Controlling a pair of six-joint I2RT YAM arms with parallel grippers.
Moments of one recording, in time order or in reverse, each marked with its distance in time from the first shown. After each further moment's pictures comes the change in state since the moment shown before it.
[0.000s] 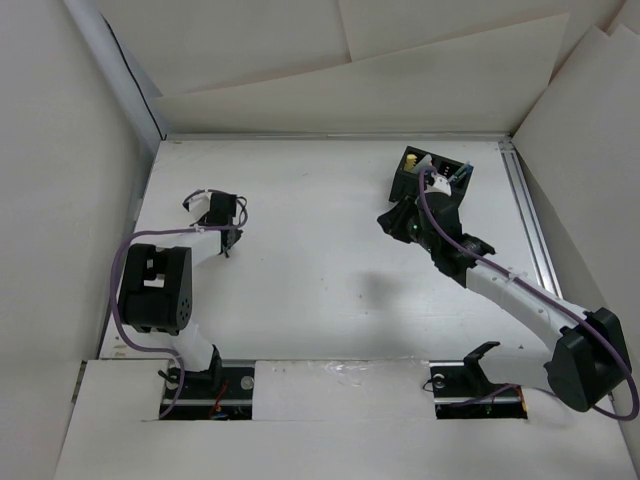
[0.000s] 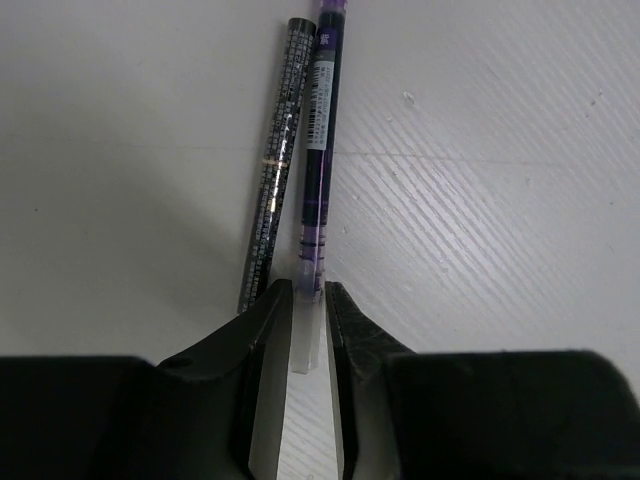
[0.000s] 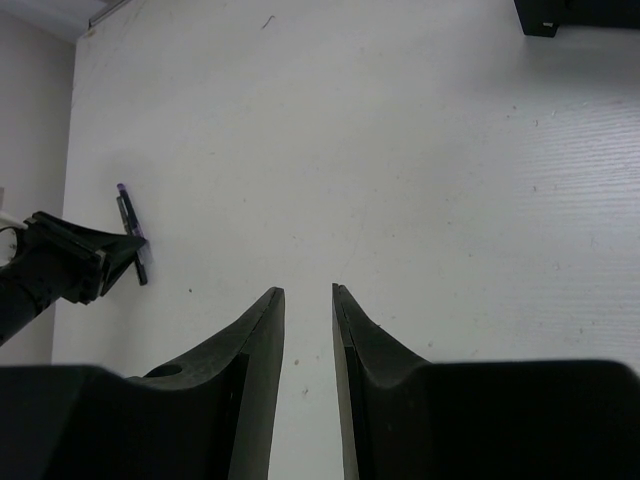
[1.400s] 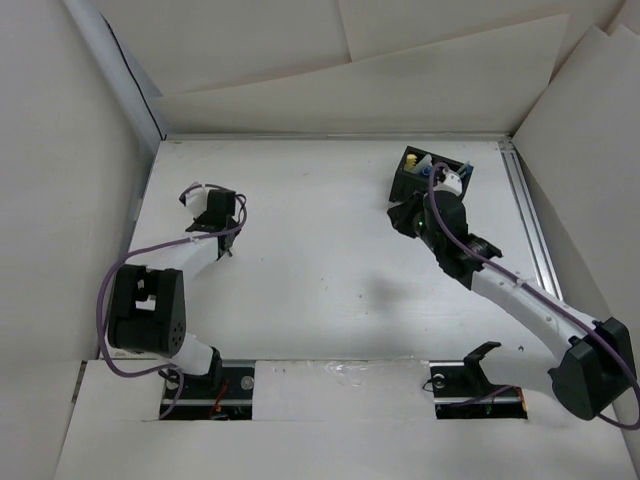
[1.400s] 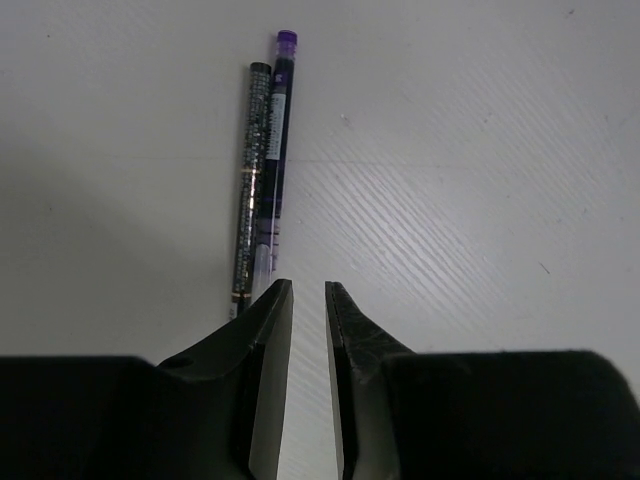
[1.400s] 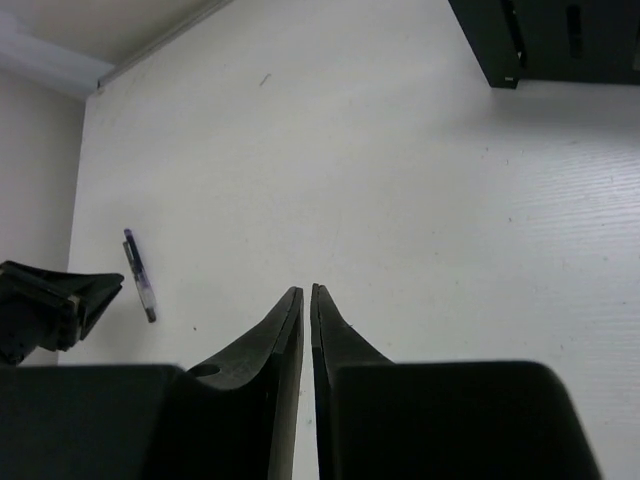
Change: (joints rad) left arm -0.036 -0.150 -0.019 -0.002 -0.016 -0.004; right arm -0.005 -0.048 0.018 0.000 0.105 0.011
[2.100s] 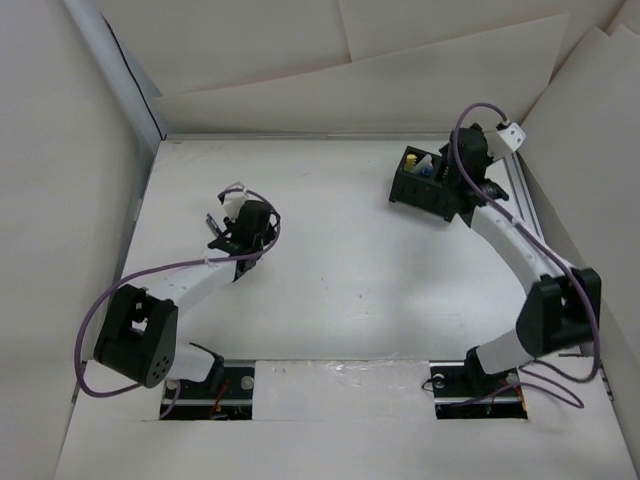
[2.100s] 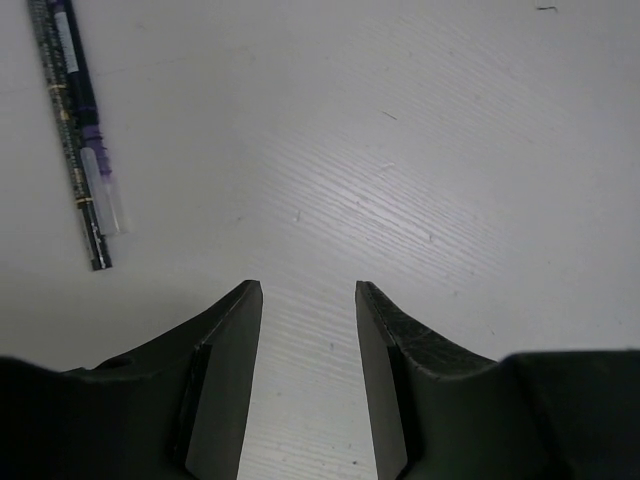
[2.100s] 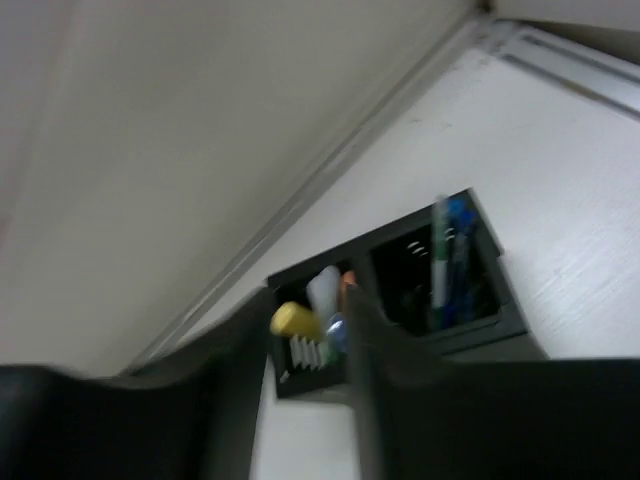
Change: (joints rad) left arm -0.287 -0.141 -0.073 0.053 -0.038 0.077; right arm -0.305 0.375 0.414 0.044 0.507 -0.044
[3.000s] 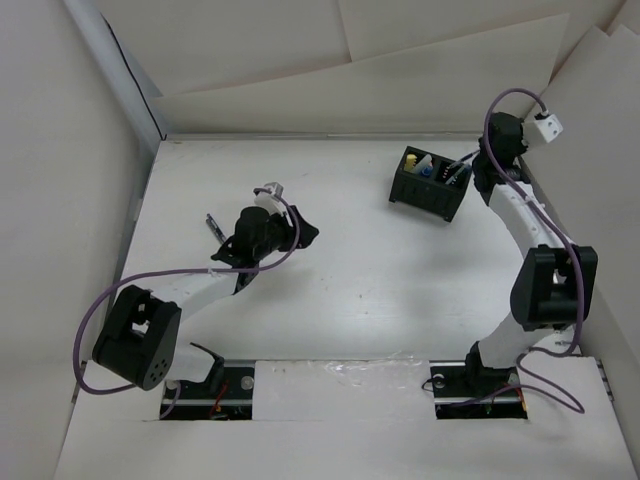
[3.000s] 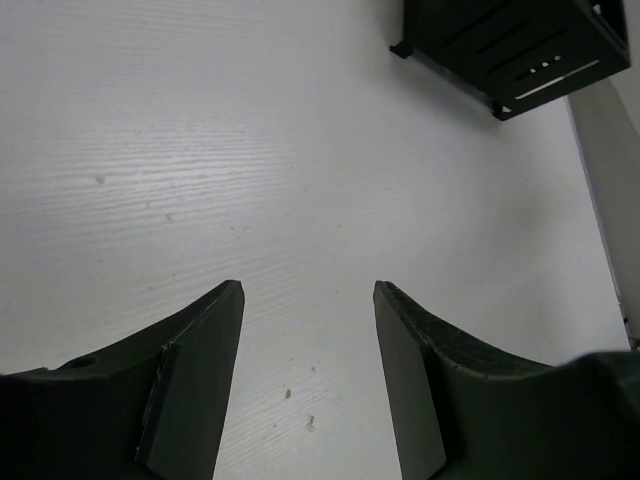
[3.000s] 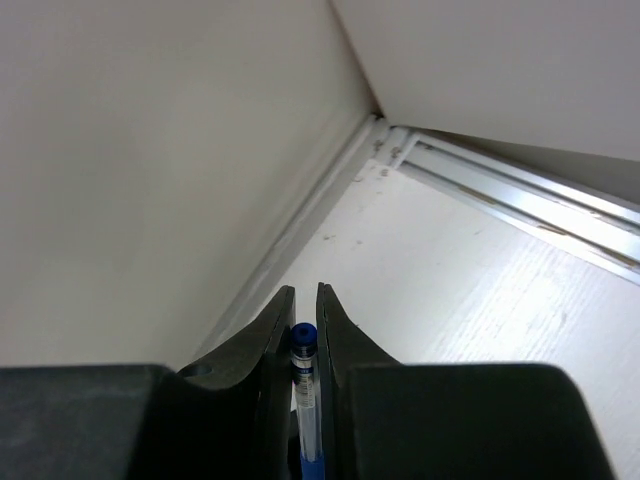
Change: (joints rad) left arm -0.032 -0.008 -0.121 0.439 0.654 0.129; right arm -0.216 0.091 0.080 0.095 -0.076 -0.005
